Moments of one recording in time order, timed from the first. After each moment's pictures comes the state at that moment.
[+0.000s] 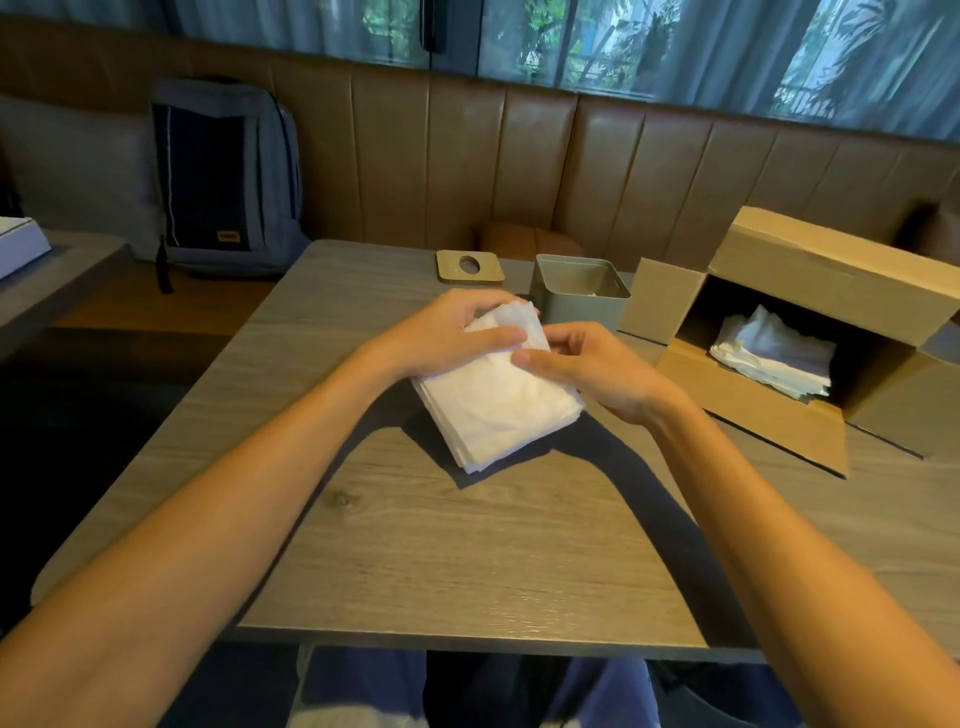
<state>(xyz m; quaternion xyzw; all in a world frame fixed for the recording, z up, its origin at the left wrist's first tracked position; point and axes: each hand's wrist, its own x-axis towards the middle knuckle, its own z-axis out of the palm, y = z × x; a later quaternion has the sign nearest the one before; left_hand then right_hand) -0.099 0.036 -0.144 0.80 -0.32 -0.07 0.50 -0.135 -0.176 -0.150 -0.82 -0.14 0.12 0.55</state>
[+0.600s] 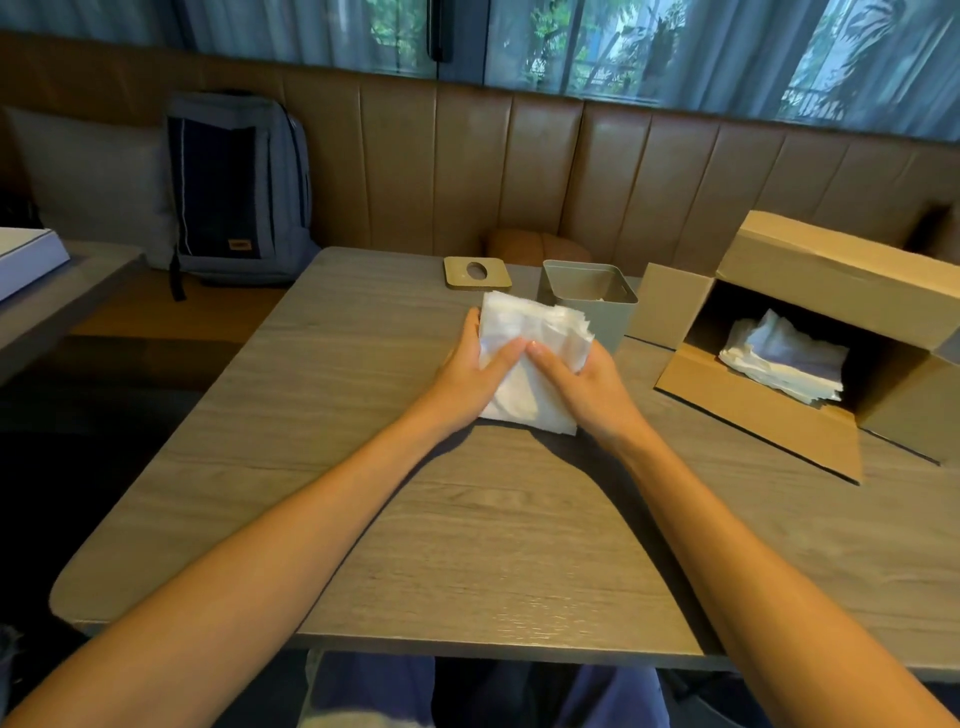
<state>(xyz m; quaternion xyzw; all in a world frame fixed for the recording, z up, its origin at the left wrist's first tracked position) -0.120 0.006 -0.192 0.69 -0.13 -0.03 0.71 -0.136 -0.159 -0.191 -0.78 -0.09 -0.09 0.62</state>
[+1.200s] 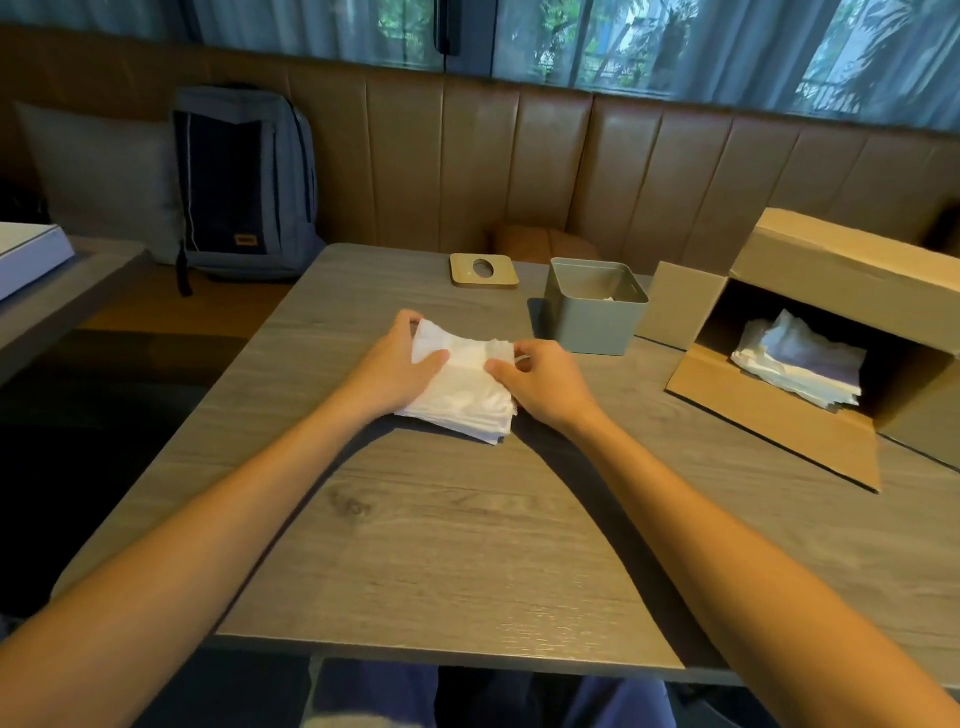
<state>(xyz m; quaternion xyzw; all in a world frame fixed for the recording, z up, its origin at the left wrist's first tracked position) -0.100 0.077 -0.184 0.92 0.00 -0.03 0.40 -0.100 -0.116 -0.201 -0.92 -0.03 -0.05 0.40</state>
